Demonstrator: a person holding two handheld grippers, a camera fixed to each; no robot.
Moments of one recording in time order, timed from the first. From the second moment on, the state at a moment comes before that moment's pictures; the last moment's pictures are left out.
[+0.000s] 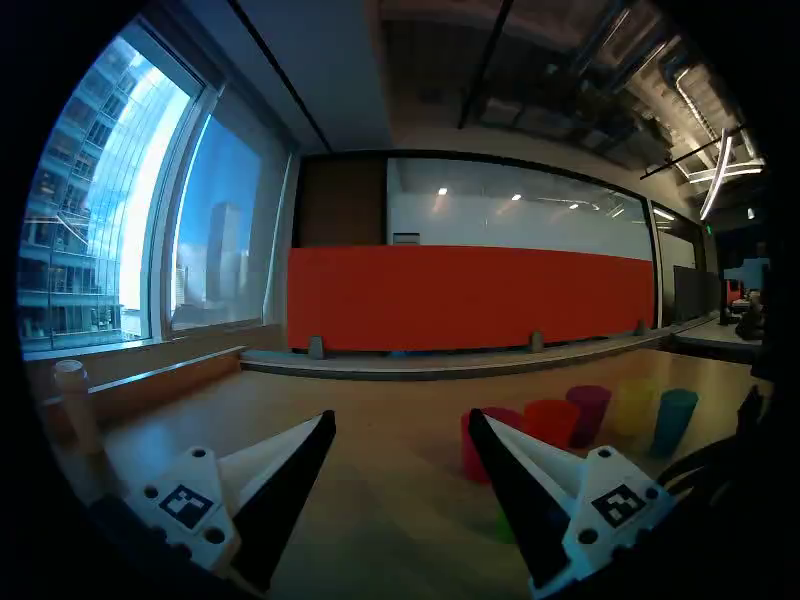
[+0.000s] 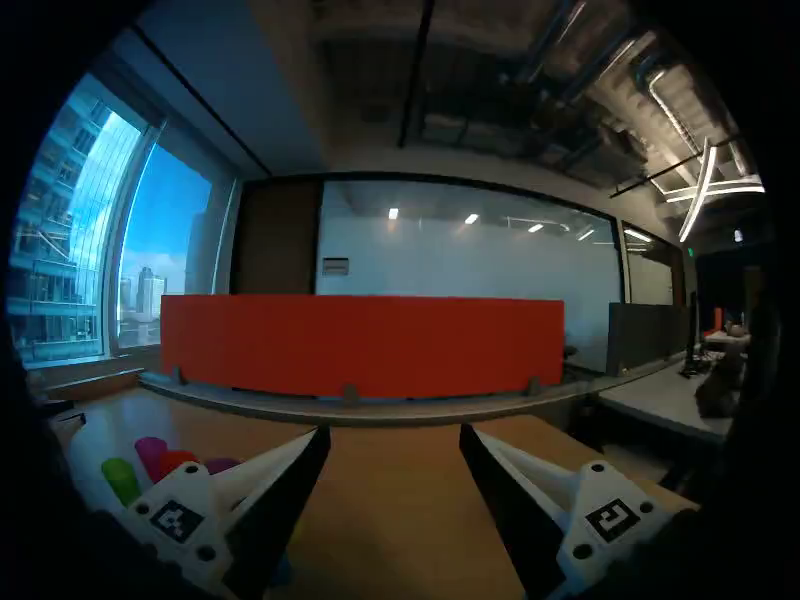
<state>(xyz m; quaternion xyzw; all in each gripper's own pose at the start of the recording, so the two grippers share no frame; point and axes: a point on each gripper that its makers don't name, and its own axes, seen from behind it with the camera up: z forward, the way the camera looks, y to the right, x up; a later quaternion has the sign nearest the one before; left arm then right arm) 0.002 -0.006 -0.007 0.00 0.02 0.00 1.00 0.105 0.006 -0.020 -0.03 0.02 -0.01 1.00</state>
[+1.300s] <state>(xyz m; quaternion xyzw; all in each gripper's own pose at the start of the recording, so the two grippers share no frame) -0.009 -0.005 -0.003 0.00 0.00 0.00 1.00 0.103 0.005 -0.022 0.00 0.03 -0.01 1.00</state>
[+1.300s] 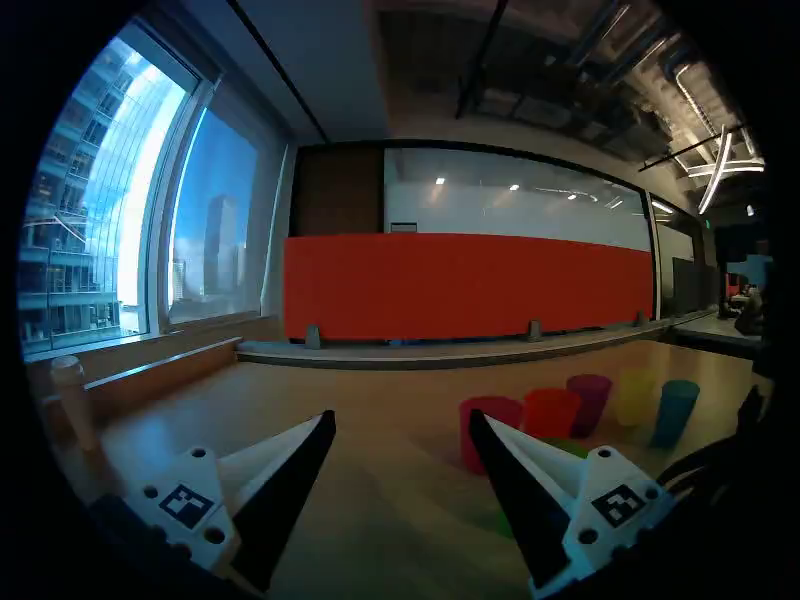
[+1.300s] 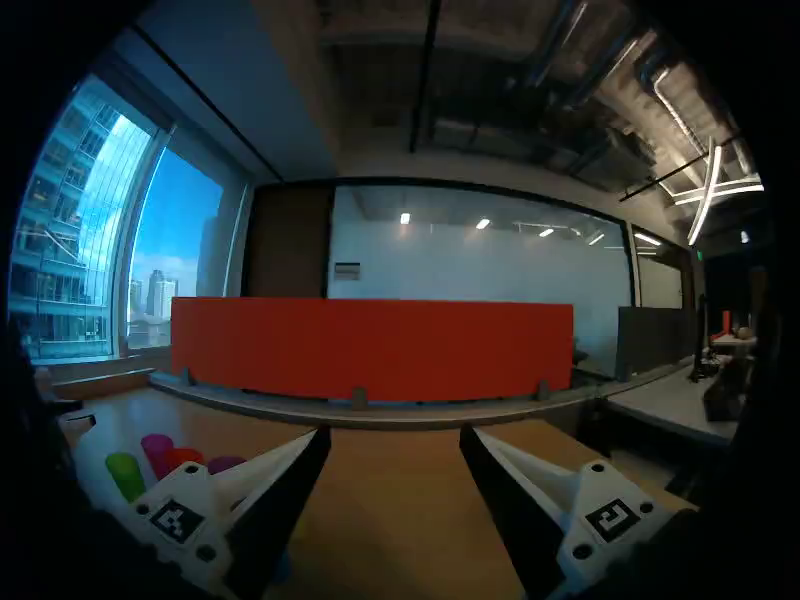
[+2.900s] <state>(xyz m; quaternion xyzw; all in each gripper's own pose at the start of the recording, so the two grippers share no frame) -0.009 -0.005 -0.003 0.00 0.00 0.00 1.00 0.008 0.005 0.003 0.00 0.02 0.01 1.00</state>
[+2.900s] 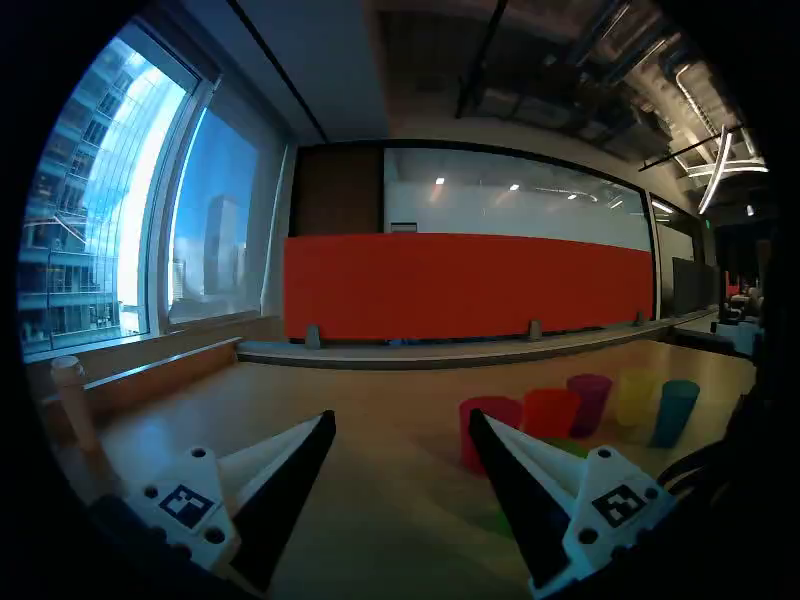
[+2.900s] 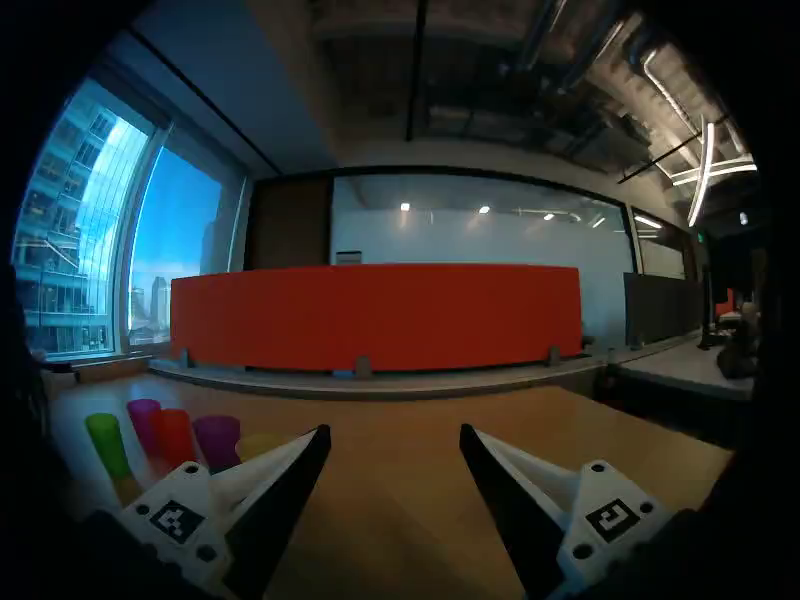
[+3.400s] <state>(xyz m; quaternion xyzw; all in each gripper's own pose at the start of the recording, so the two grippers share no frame) -0.009 -0.004 -0.003 0.00 0.00 0.00 1.00 0.000 0.008 0.003 0.00 0.01 0.01 1.00</state>
